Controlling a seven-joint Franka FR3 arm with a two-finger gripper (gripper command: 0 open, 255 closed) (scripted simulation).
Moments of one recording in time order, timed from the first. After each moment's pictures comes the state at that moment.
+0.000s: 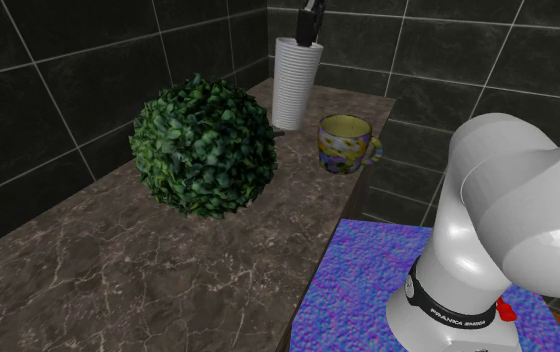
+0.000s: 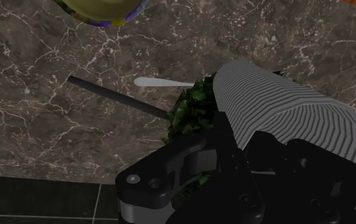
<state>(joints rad) -0.10 -0.73 -0.63 -2.31 -0.16 1.77 -0.48</state>
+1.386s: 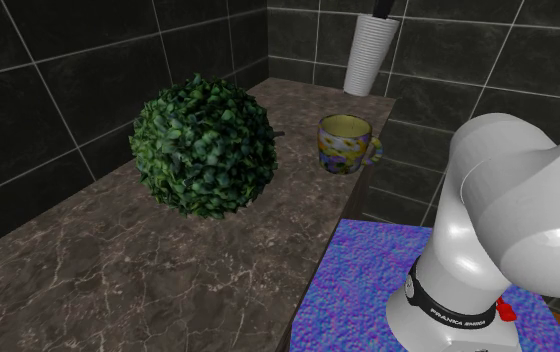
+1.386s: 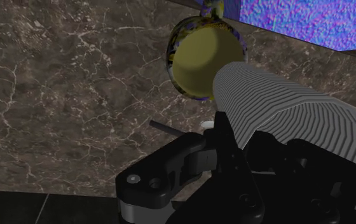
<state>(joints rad) -0.12 -0.68 -0.95 -2.02 -0.28 1.57 -0.83</state>
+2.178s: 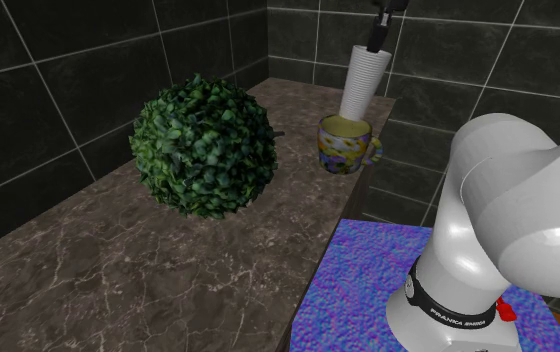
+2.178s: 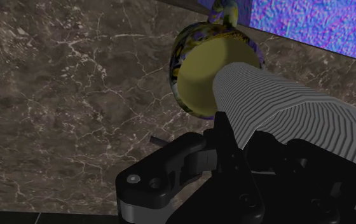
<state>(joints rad) -0.13 -0.70 -1.01 -2.17 -0.32 1.71 -0.84</state>
